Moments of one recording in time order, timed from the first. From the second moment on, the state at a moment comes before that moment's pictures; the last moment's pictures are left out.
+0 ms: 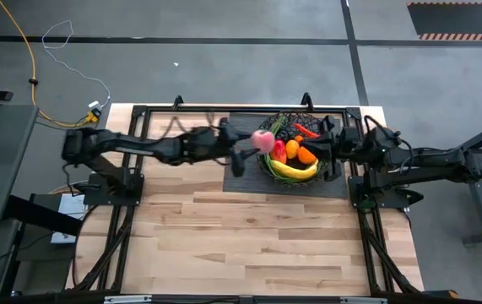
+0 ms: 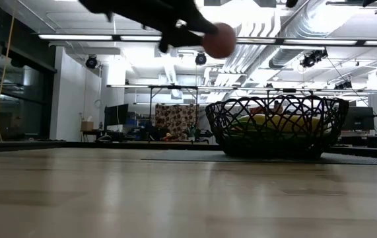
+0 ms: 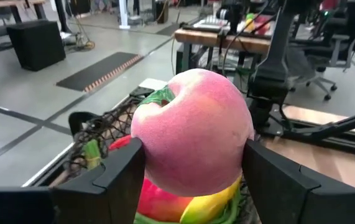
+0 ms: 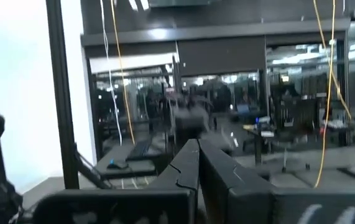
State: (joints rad) left arm 0.22 1.53 1.01 0.32 -0.21 -0.07; right arm -0.08 0.73 0.59 0.47 -0.06 0.07
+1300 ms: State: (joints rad) left arm 0.22 2.19 1.50 0.31 -0.20 -0.03; right arm -0.08 0.73 0.59 0.50 -0.05 0.06
